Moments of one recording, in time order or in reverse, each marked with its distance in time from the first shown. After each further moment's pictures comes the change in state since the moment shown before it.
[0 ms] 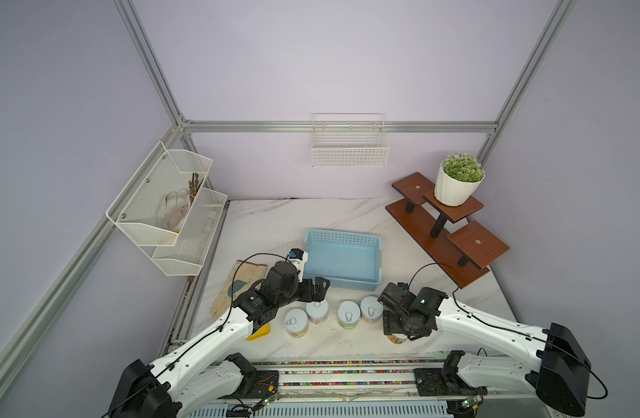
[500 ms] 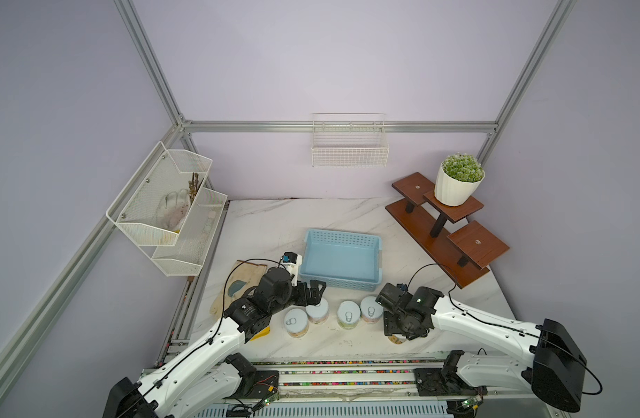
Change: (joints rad) left arm 0.000 -0.110 -0.049 -0.017 -0.015 -0.026; right arm 0.000 0.030 0.000 0.002 -0.005 0.008
